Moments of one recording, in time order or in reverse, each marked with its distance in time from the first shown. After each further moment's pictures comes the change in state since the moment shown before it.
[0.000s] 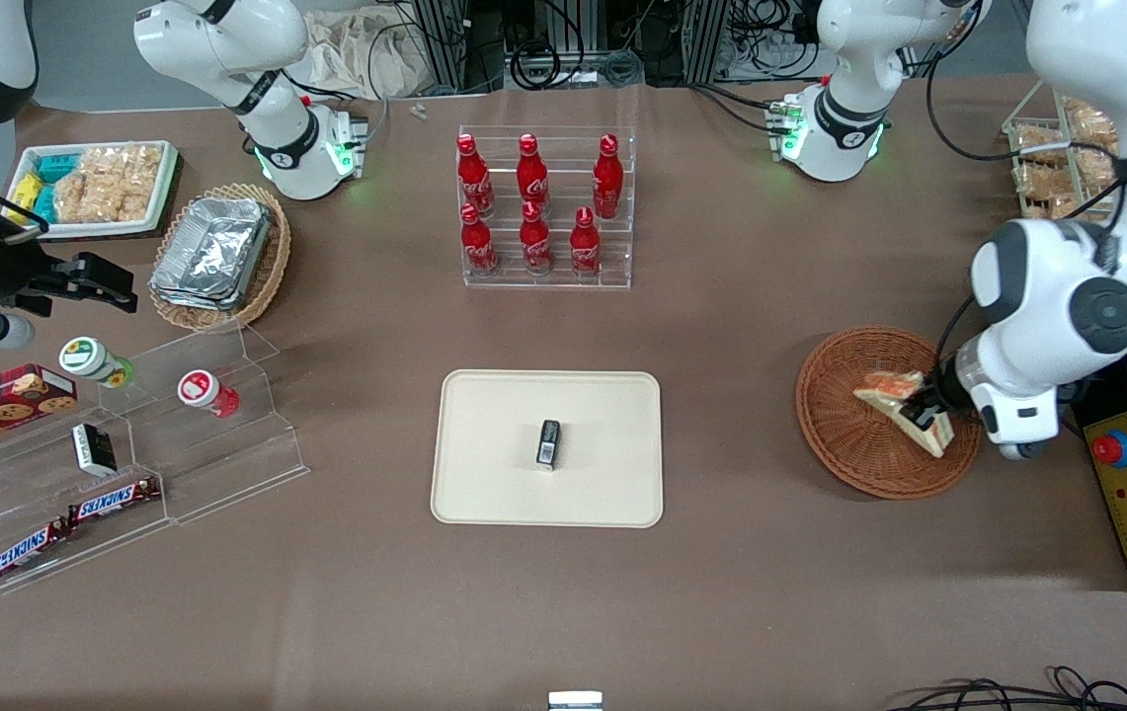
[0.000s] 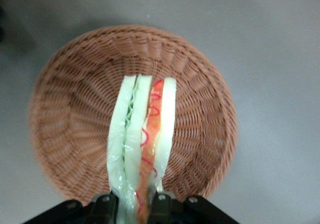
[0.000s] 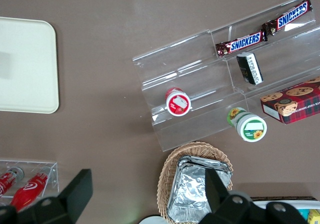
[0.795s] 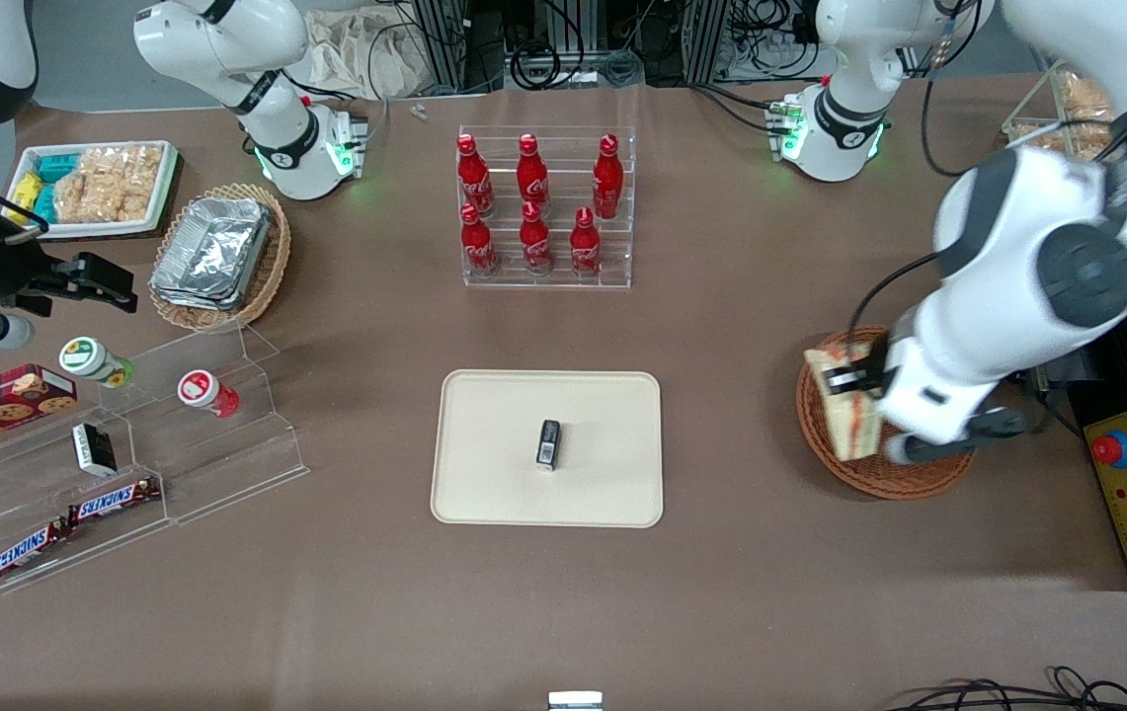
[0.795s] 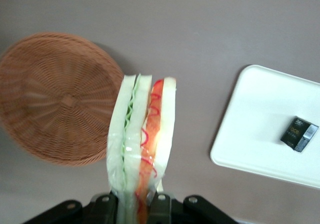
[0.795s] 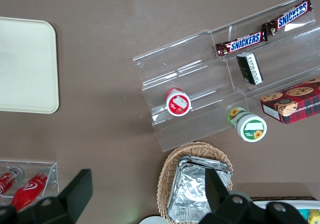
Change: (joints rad) arm -0.161 0.194 -0.182 0.527 0.013 -0.389 0.326
